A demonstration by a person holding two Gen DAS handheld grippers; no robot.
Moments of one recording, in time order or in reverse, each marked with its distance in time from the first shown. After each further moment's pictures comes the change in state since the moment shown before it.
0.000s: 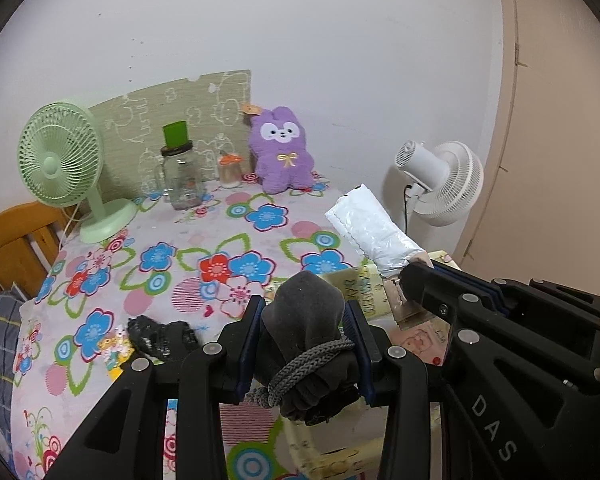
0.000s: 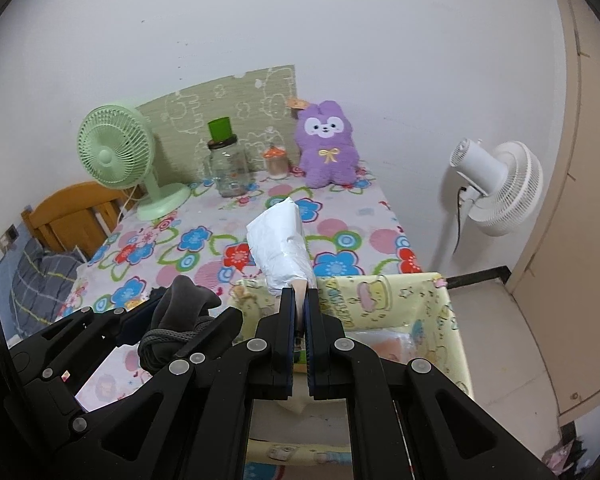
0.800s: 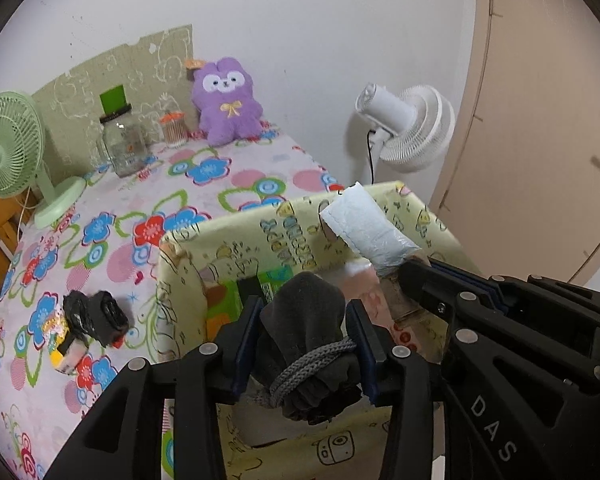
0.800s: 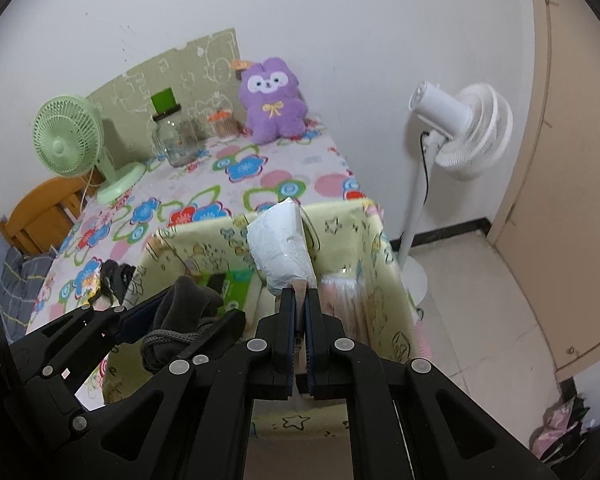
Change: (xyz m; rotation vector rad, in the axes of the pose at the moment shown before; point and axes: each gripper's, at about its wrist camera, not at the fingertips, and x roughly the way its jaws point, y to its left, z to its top) left arm 0.046 -0.047 -0.023 0.072 0.162 -0.079; right arm 0.024 -0.060 -0.036 0.107 0.127 -0.062
